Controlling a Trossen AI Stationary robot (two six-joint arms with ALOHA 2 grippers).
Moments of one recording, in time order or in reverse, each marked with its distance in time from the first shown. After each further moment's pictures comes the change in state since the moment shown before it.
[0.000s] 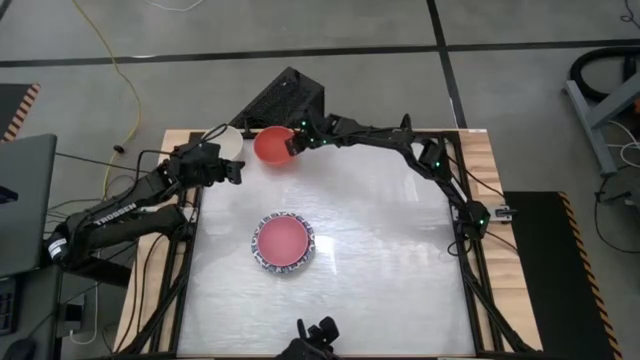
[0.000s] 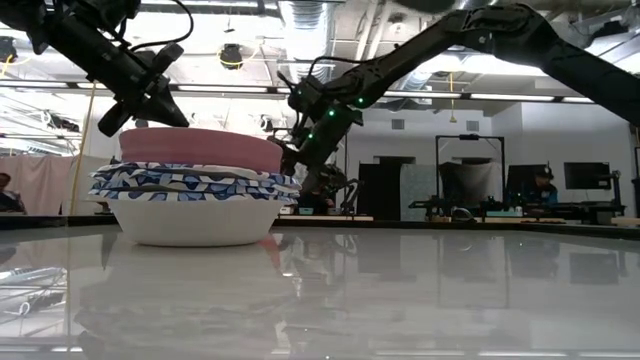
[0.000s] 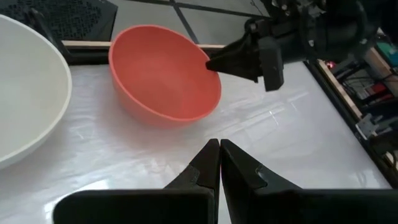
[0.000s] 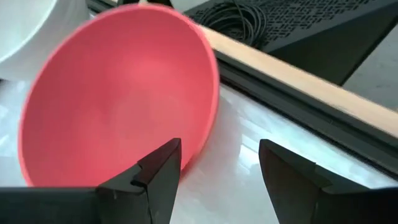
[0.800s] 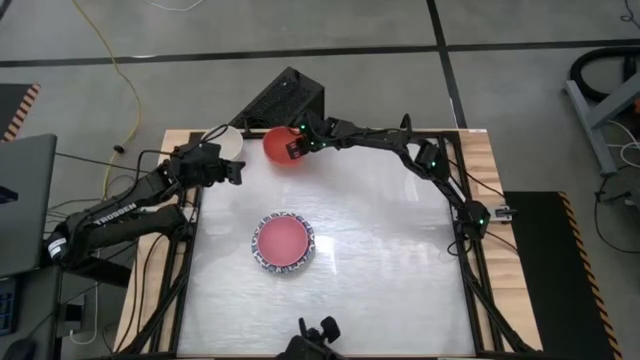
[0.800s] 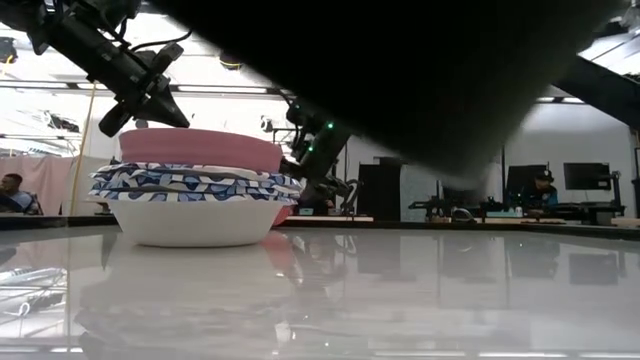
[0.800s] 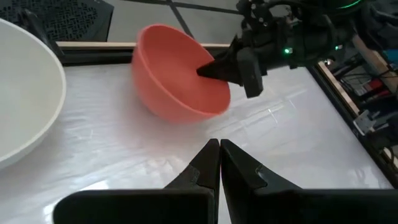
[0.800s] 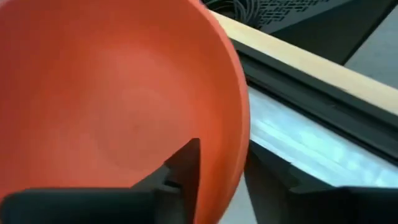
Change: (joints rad) left arm -0.007 0.000 0.000 0.003 0.002 0.010; right arm -0.003 0.045 0.001 -0.006 -0.003 0.004
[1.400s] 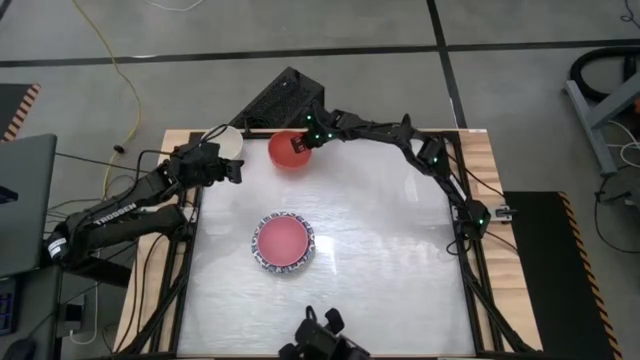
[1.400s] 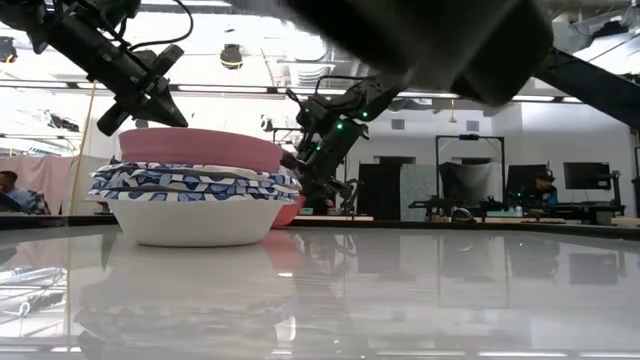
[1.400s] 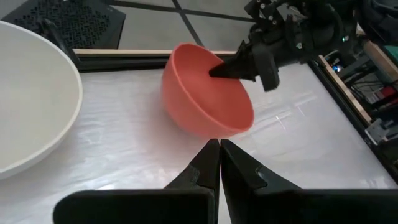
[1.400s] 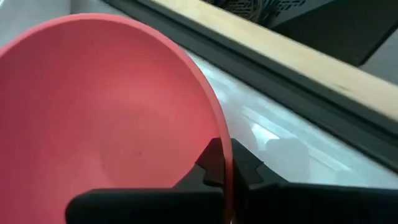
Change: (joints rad) left arm 0.000 0.000 0.000 0.000 -0.045 0.003; right arm -0.067 -0.003 0.000 -0.010 -0.157 -0.018
